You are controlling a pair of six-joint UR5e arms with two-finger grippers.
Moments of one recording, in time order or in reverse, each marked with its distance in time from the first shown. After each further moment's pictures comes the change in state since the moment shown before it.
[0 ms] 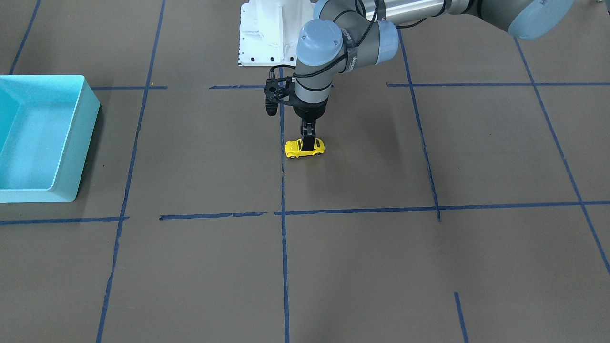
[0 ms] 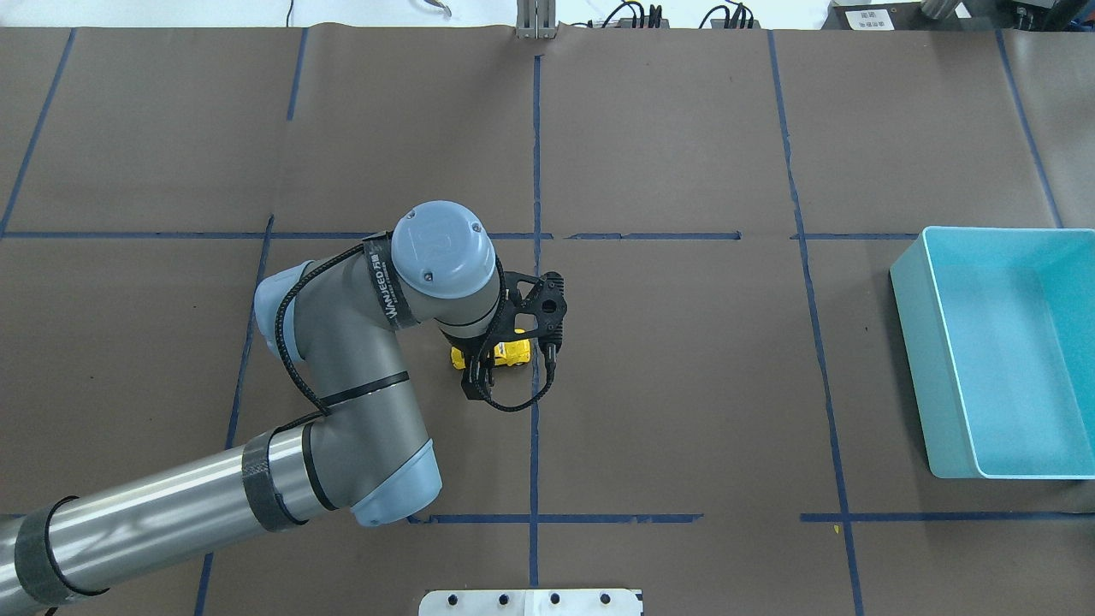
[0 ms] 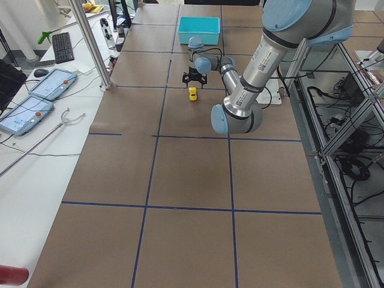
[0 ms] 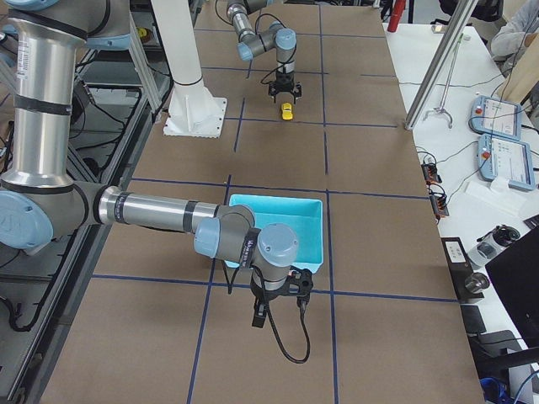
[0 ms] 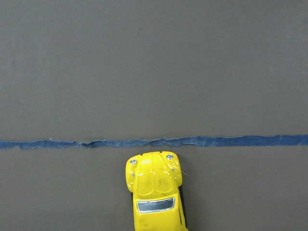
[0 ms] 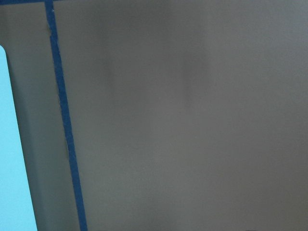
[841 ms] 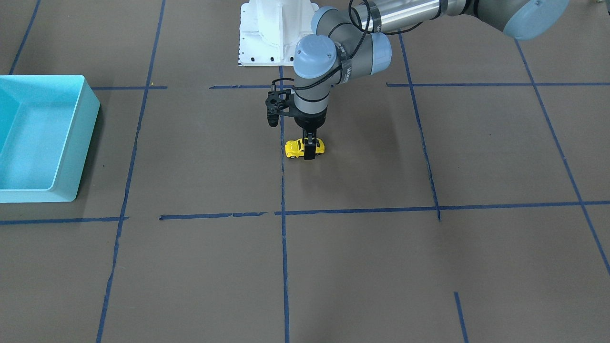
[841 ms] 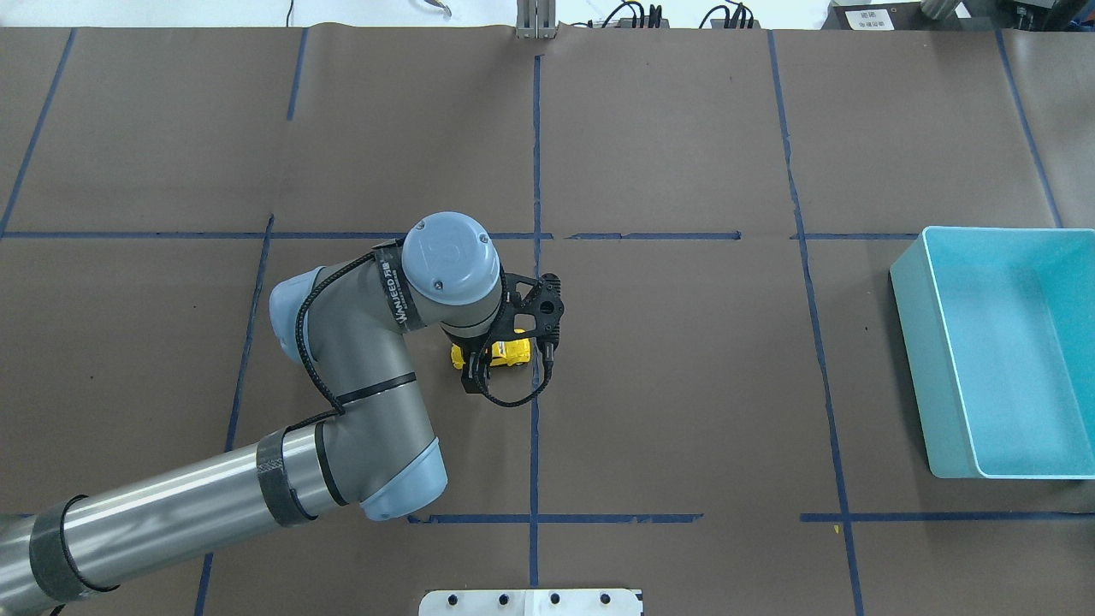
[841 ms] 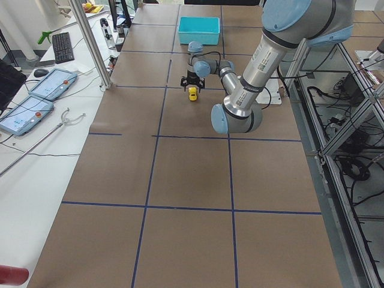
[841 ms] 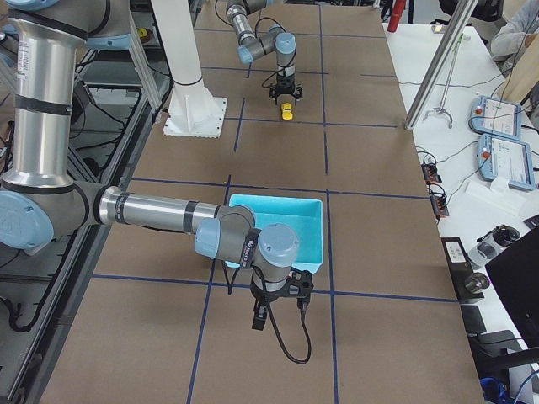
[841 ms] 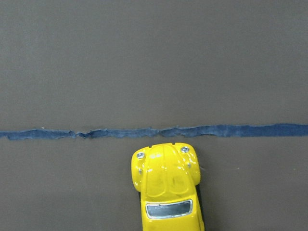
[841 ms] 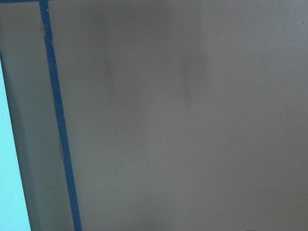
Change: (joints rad) left arm 0.003 -0.012 0.066 -0.037 0.049 0.001; right arm 0.000 0.004 -0.003 0.002 -0.007 -0.005
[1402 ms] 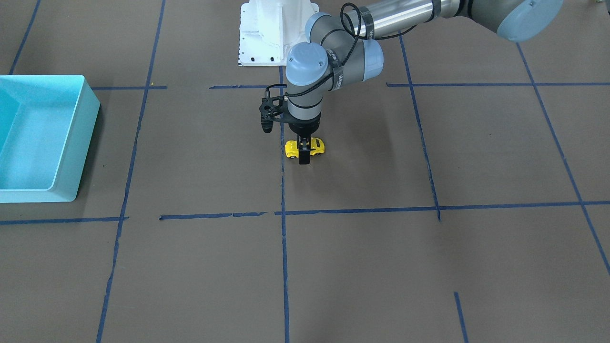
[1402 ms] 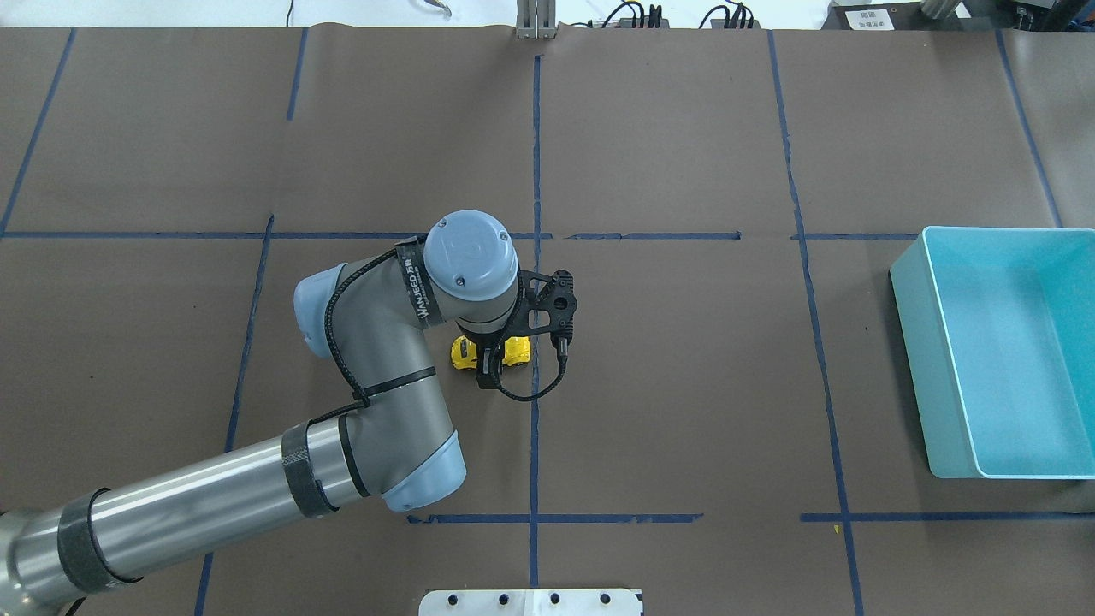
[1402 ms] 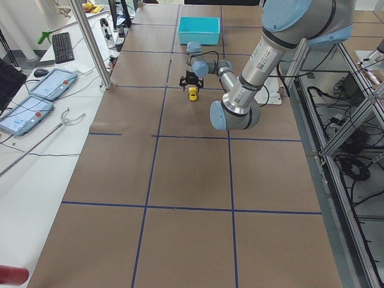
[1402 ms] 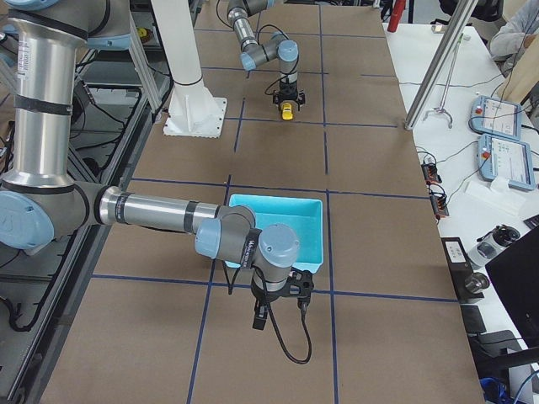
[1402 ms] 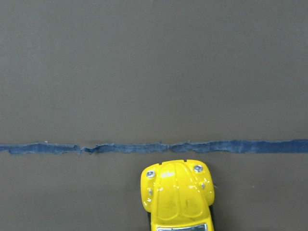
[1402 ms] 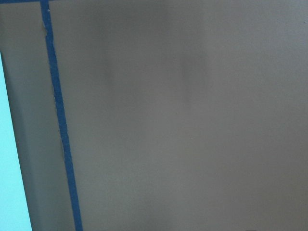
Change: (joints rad) left arm 0.002 -0.037 0.062 -0.023 0.002 -0.012; right arm 0.000 0.001 -0.001 -0.002 0.001 0.000
